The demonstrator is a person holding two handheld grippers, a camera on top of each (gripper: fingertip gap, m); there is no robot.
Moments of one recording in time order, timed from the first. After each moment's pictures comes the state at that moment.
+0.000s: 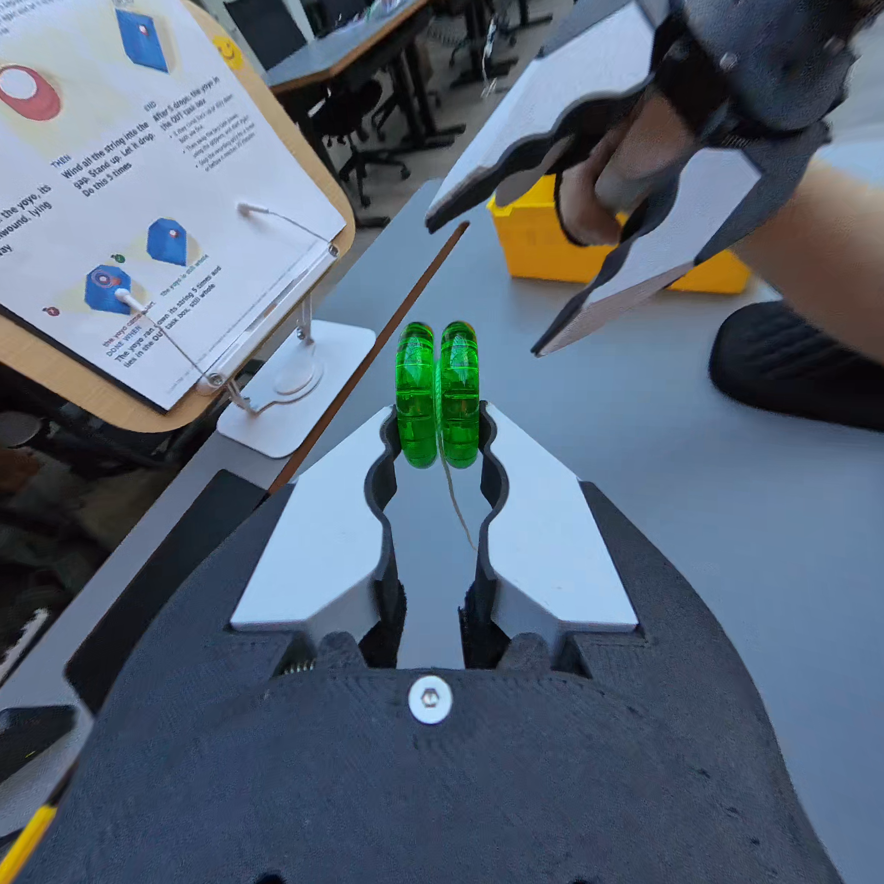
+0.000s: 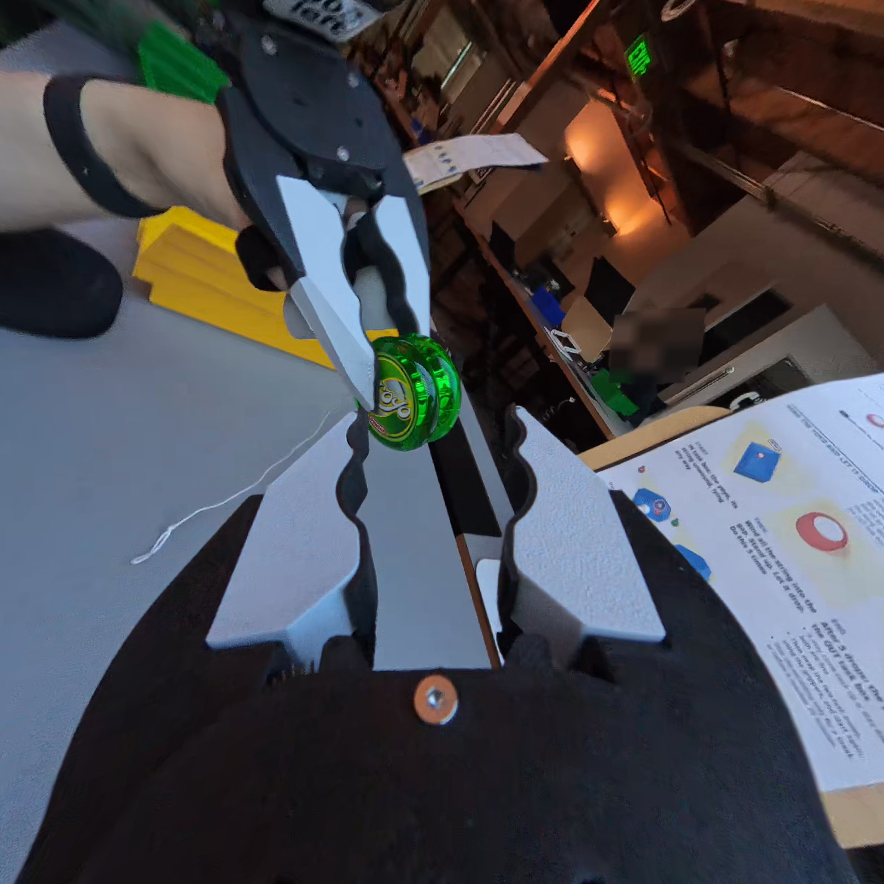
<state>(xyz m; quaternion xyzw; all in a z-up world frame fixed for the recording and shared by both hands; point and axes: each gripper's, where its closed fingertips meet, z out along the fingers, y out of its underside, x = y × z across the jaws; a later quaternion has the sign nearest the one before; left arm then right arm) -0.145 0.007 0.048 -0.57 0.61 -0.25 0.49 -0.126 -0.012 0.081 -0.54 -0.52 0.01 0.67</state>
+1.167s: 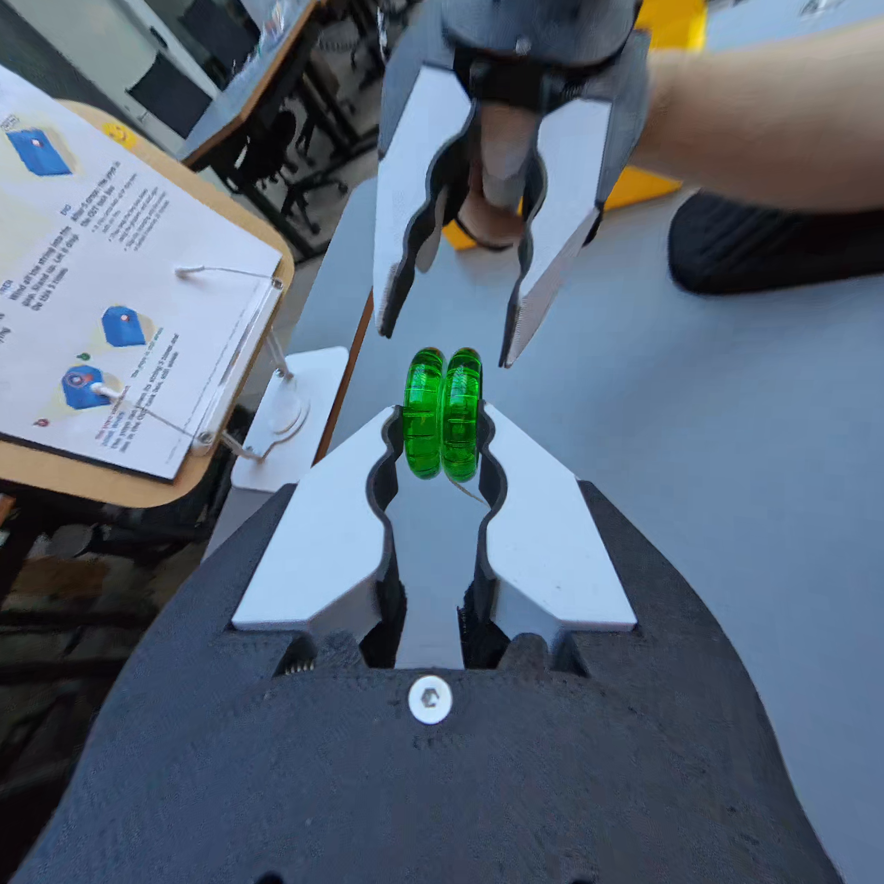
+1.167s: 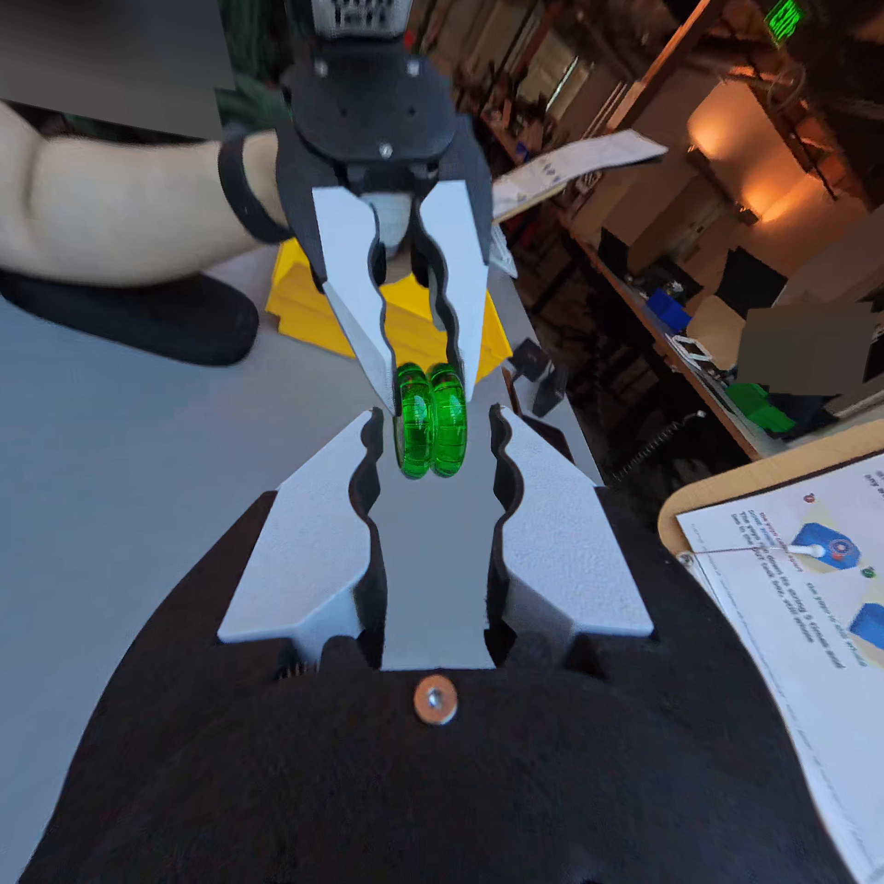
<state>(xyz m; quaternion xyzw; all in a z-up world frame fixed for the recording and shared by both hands) -0.156 -0.017 0.034 -0.46 0.71 -0.21 0.48 -0.152 -0.023 0.051 -0.55 -0.55 0.13 0.61</state>
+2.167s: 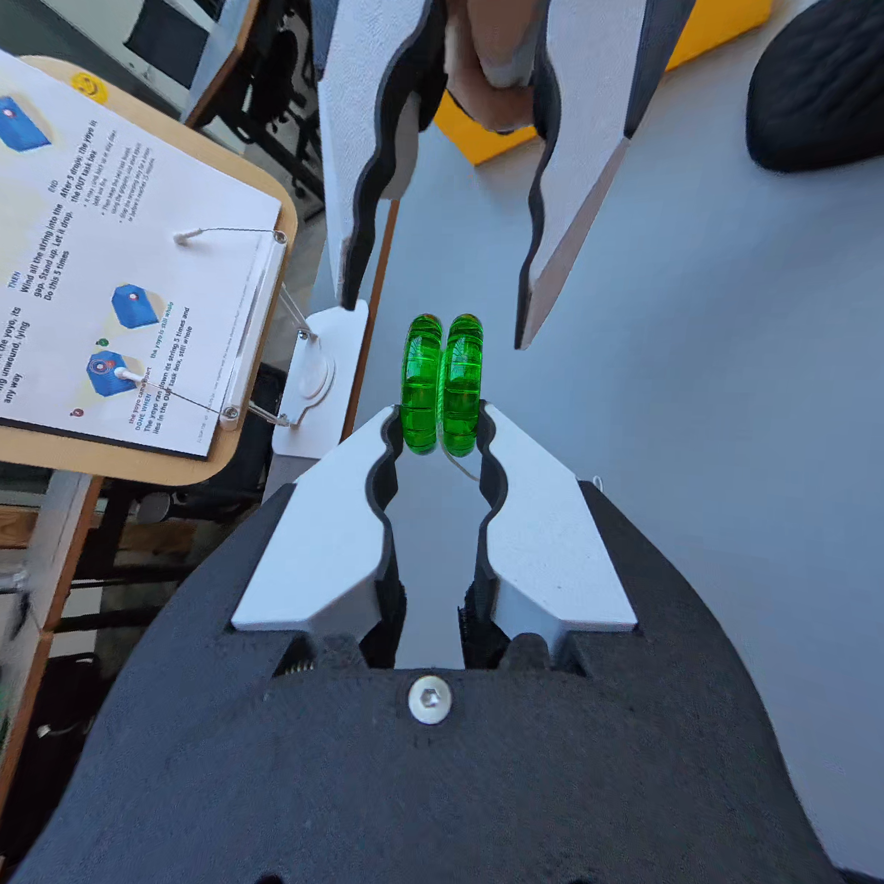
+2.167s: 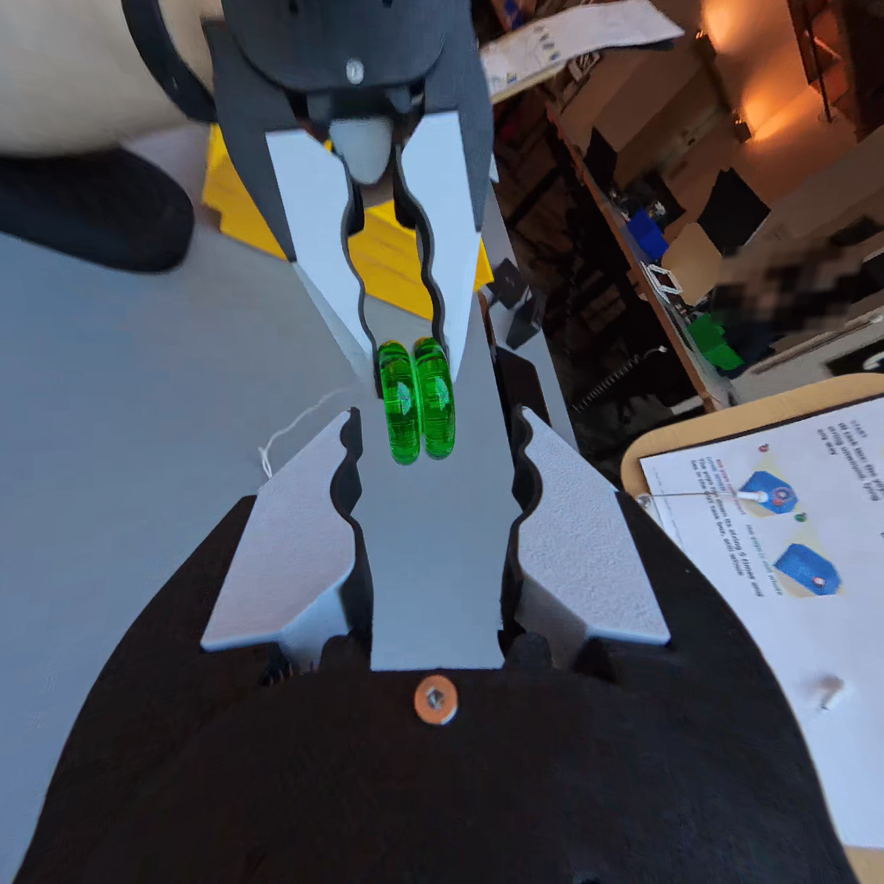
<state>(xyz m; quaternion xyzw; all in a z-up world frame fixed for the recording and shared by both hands) -0.154 -0.001 0.010 -0.45 0.74 -0.12 0.48 -0.142 -0.006 0.031 -0.59 -0.56 0.03 0.58</state>
